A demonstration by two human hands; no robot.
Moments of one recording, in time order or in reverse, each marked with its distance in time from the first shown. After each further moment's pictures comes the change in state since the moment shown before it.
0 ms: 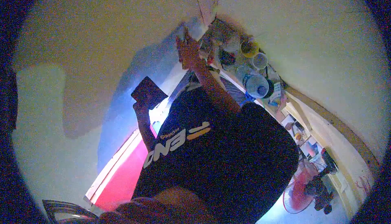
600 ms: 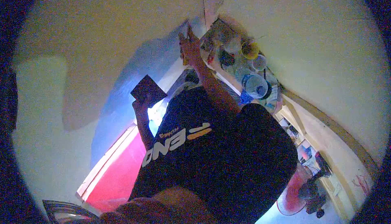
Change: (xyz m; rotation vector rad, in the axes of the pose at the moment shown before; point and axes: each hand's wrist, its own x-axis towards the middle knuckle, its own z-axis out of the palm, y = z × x) left_hand -0.007 -0.011 -0.010 0.097 0.023 -0.121; right_hand 0.008 0.001 0.005 -0.174 0.062 0.006
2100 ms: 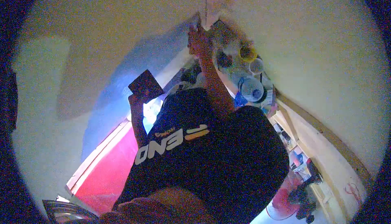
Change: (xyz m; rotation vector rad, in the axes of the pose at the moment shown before) left_hand -0.011 0.001 -0.006 -0.022 -0.027 0.087; right_hand 0.036 0.012 -0.017 -0.149 -0.038 -0.188
